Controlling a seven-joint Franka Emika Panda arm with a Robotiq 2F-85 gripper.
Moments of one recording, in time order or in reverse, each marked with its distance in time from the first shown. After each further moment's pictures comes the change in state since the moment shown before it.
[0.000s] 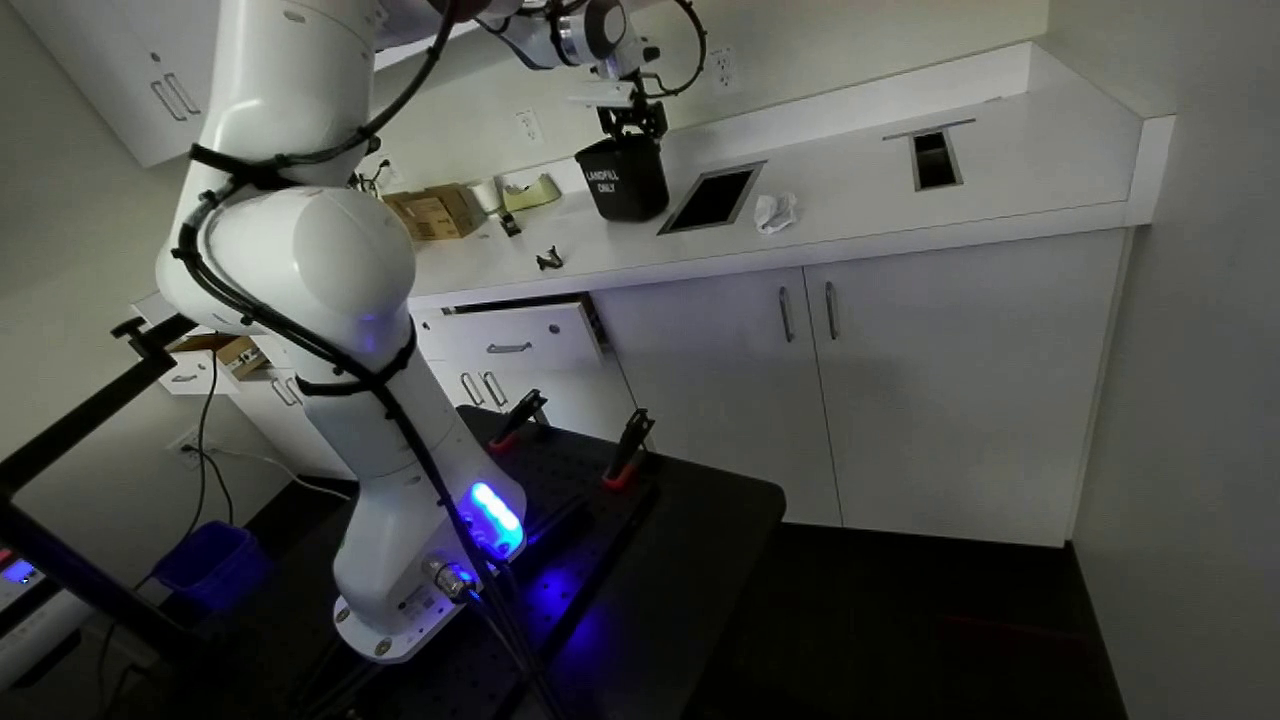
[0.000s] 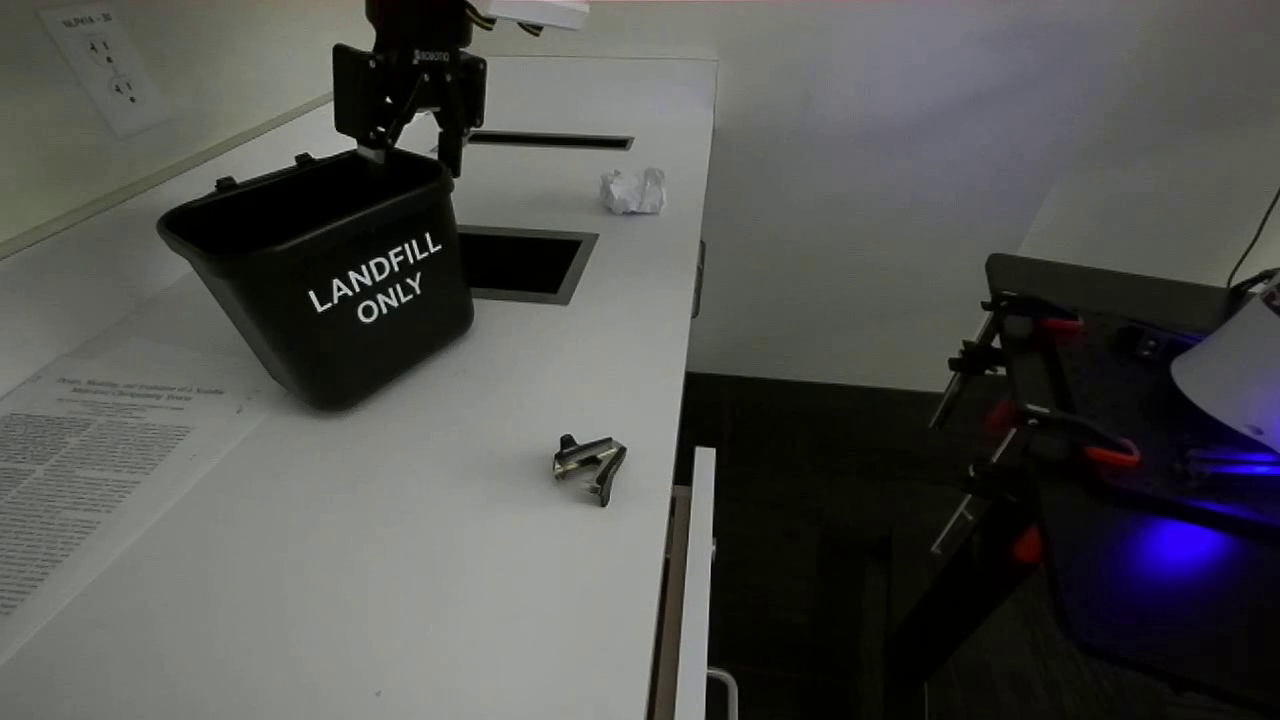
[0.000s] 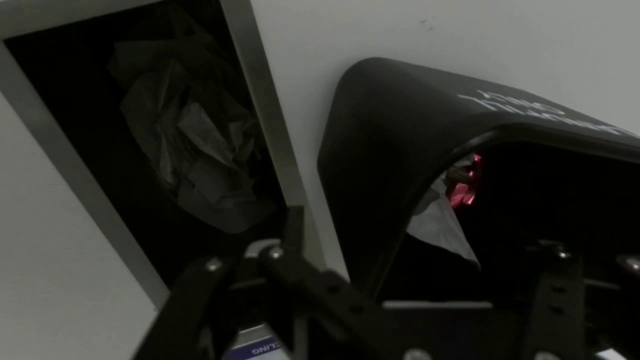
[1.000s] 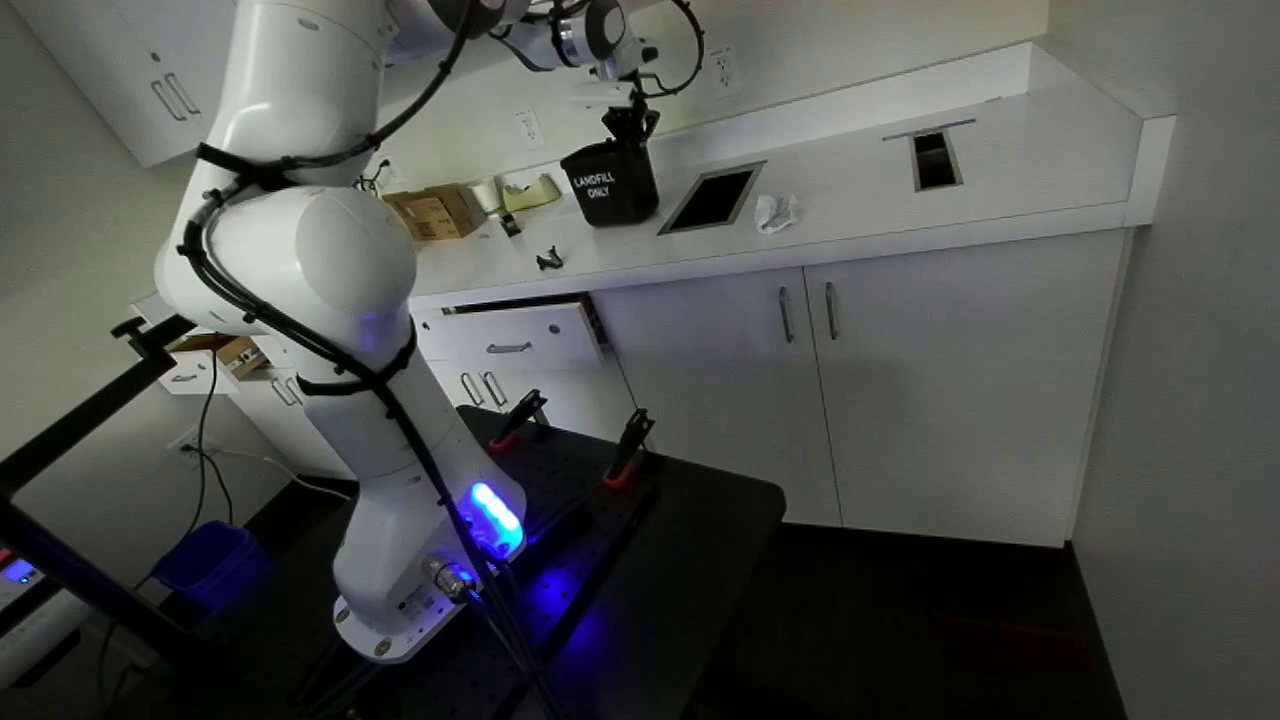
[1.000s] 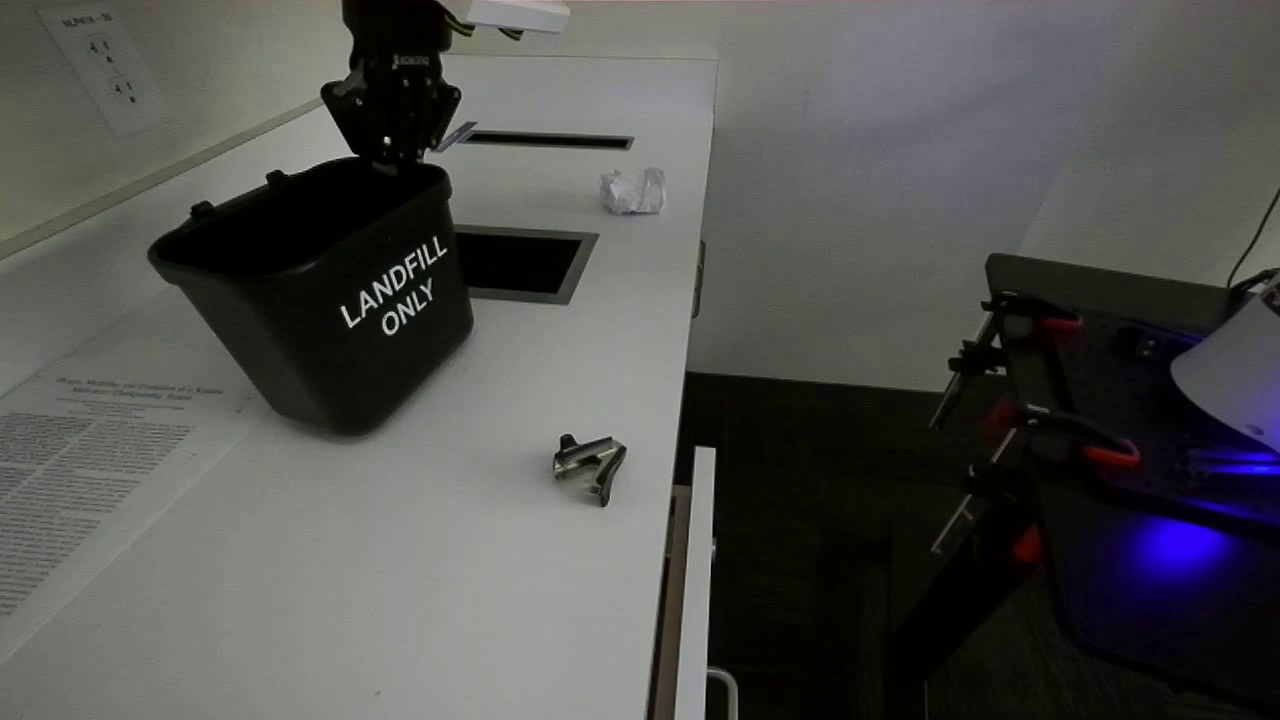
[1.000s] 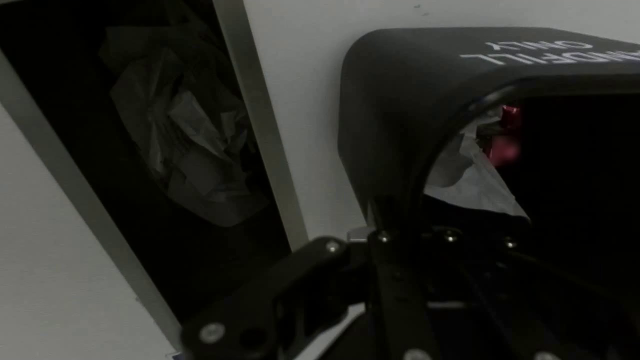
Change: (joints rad) arm 0.014 0.054 -0.001 0.090 -0.018 -0.034 0.000
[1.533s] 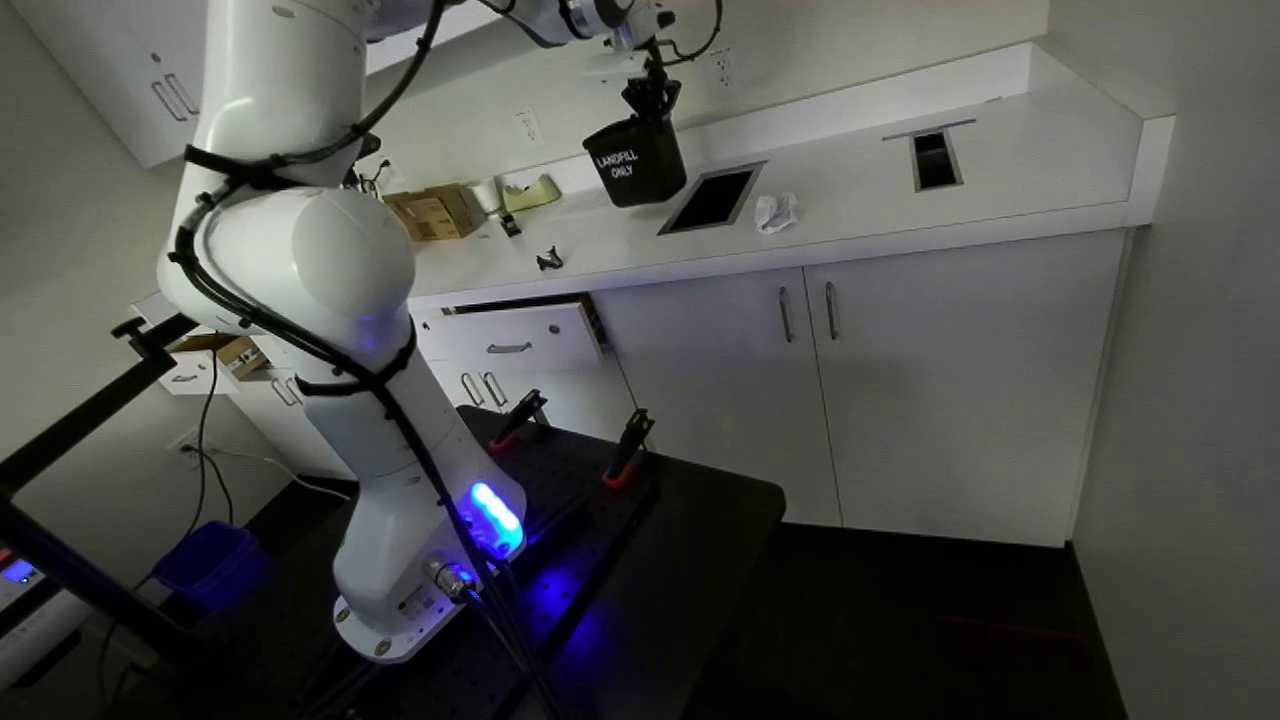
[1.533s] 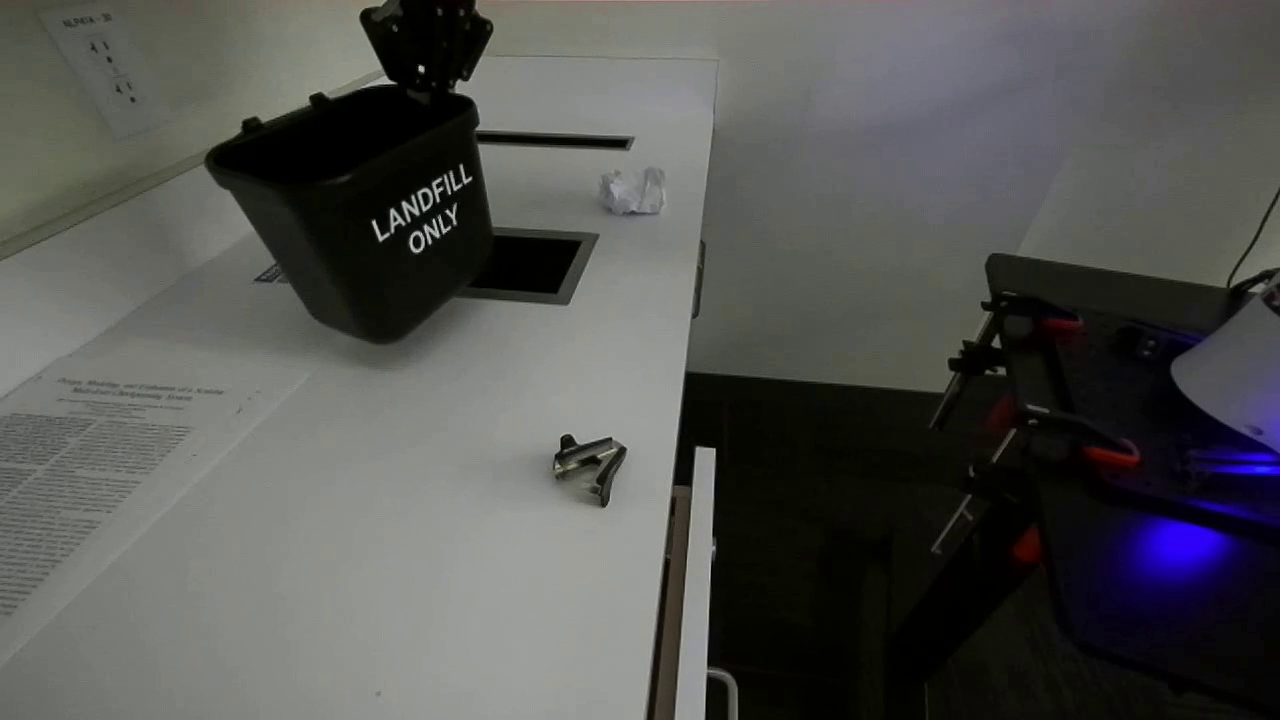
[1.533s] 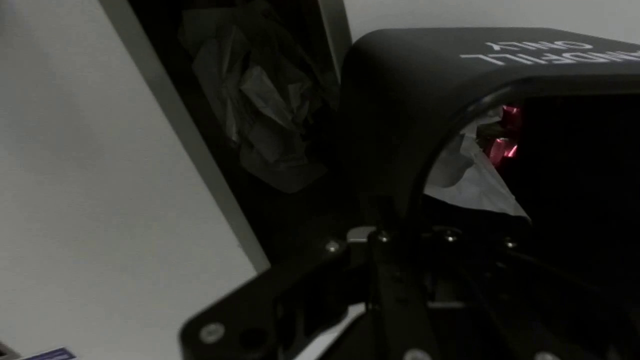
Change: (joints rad) arm -0.023 -0.105 -0.069 -0.079 -0.027 0.013 0.032
